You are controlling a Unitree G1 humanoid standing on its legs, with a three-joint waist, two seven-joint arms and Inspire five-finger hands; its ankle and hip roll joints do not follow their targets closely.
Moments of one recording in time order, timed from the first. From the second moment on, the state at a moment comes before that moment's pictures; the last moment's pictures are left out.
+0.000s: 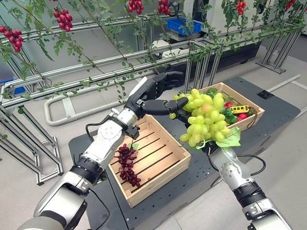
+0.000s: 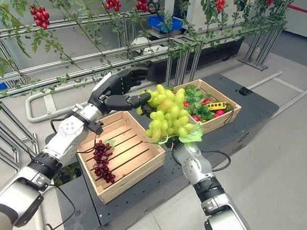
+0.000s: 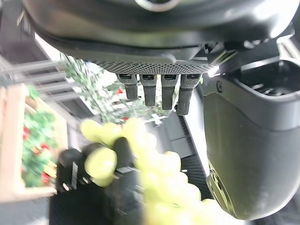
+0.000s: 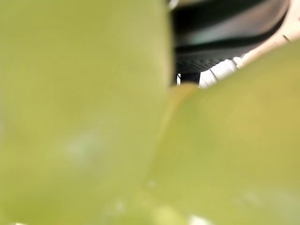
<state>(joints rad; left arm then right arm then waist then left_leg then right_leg) -0.57 0.47 -0.37 0.35 -0.58 -0.31 -0.26 -0.50 -0.36 0.36 0.35 0.98 0.00 0.07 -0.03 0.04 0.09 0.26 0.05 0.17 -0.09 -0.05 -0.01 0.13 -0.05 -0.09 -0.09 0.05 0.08</state>
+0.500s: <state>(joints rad) -0.57 0.50 -0.37 0.24 -0.73 -0.20 -0.45 -0.50 -0.39 0.36 0.37 0.95 0.00 0.07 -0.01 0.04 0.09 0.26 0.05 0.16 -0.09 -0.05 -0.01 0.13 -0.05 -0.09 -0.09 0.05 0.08</state>
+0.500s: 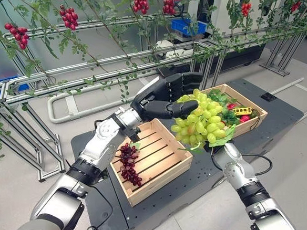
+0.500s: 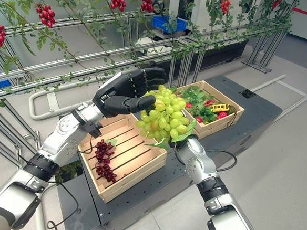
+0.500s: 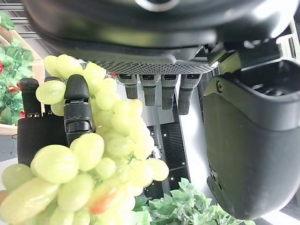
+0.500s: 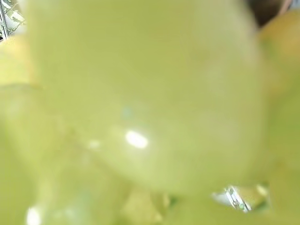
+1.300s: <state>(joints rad) -0.24 0.35 -0.06 0.24 -0.70 -0.39 -0.10 -0.23 -0.38 0.20 0.22 0.91 0.00 0.10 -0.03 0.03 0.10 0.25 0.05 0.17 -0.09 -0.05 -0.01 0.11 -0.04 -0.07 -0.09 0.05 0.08</state>
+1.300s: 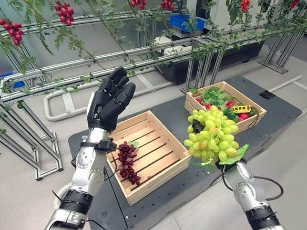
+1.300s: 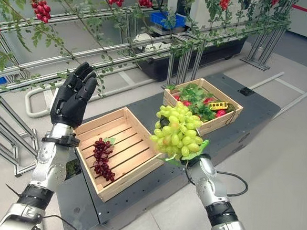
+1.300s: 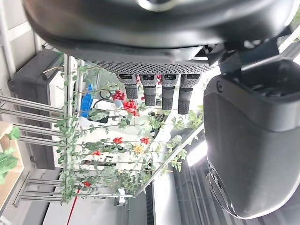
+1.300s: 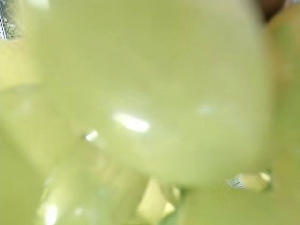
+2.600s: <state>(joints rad) -0.08 0.37 -0.12 0.30 -0.47 -0.28 0.08 -0.09 -0.42 0.08 0.03 0.92 -0.03 0.22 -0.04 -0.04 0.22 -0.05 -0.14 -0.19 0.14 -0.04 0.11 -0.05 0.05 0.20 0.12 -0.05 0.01</state>
